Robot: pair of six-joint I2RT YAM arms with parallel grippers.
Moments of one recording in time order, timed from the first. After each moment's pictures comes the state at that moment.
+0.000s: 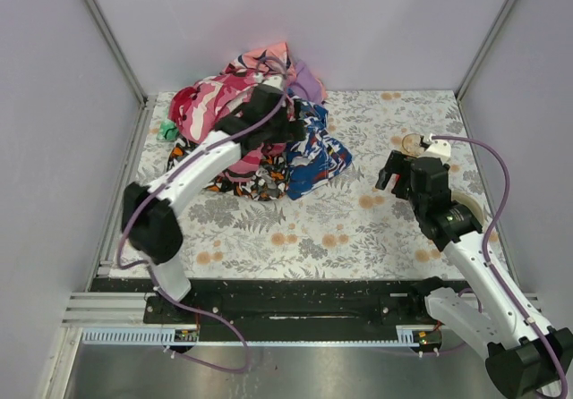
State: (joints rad) left arm -0.58 1.66 1.54 -0.50 -0.08 -0.52; right arm 0.34 0.85 0.80 -0.43 0.33 0.44
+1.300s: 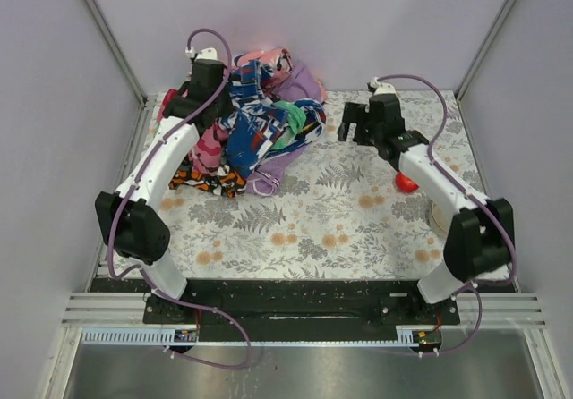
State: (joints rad) left arm -0.32 1.70 1.73 -0.60 -0.28 -0.38; right arm 0.34 1.52 1.23 -0.27 0.11 0.35
